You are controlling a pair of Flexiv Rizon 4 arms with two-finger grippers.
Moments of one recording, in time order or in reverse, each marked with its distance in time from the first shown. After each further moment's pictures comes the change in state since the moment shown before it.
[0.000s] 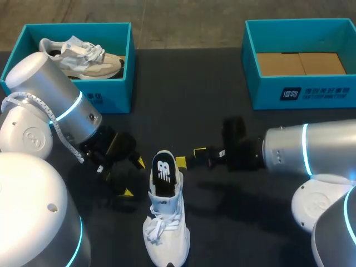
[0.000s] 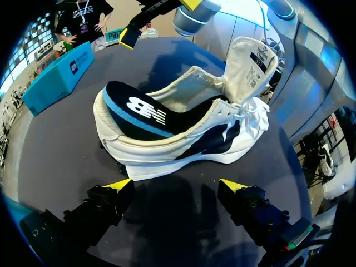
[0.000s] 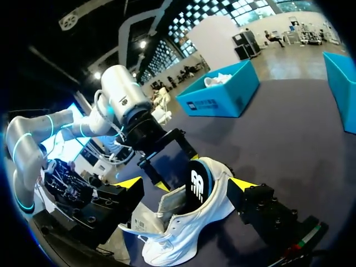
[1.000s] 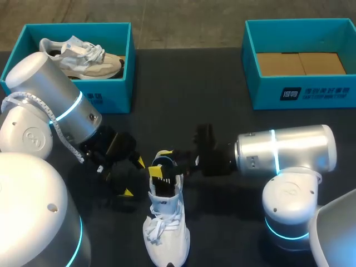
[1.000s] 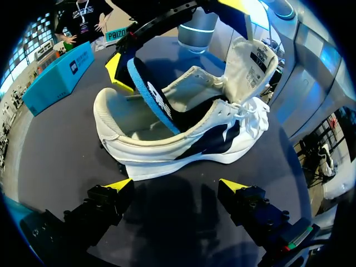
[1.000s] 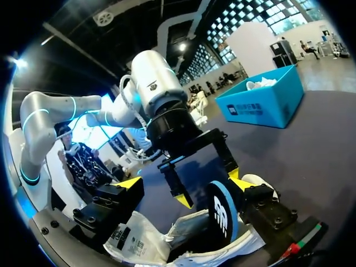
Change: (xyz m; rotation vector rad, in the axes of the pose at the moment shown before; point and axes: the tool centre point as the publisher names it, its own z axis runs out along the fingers) left arm 0.000 0.000 0.000 0.000 0.000 0.000; right arm 0.035 -0.004 0.065 -0.059 0.275 -0.153
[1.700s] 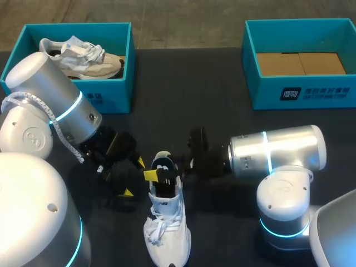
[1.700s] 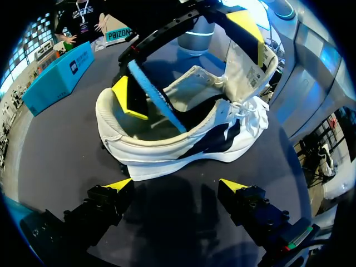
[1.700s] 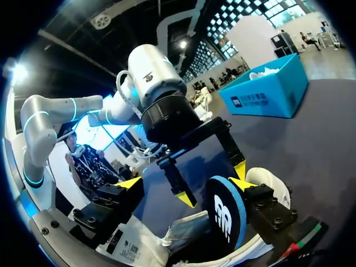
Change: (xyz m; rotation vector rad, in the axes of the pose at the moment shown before) left arm 0.000 0.000 0.000 0.000 0.000 0.000; right arm -0.002 -0.012 0.018 0.024 0.060 0.043
